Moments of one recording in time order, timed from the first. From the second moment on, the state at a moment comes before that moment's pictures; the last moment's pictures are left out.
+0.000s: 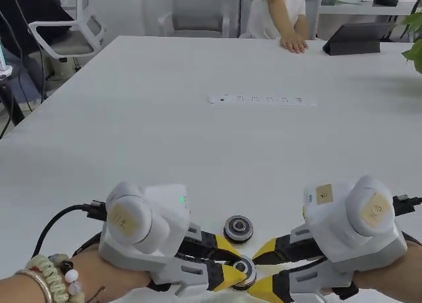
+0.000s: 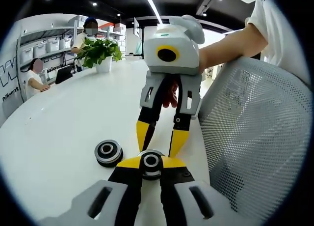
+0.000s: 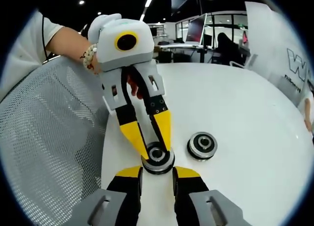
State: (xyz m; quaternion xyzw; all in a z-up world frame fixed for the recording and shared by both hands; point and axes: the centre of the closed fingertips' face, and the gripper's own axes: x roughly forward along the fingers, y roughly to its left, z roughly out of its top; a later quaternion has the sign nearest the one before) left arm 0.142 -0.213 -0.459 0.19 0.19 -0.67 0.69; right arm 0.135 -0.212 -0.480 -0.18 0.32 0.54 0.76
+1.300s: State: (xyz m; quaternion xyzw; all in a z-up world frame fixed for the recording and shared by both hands) left arm 0.143 -0.215 -0.460 0.20 0.18 -0.67 0.69; right arm 0.144 -0.222 -0.482 -0.21 0.32 0.52 0.76
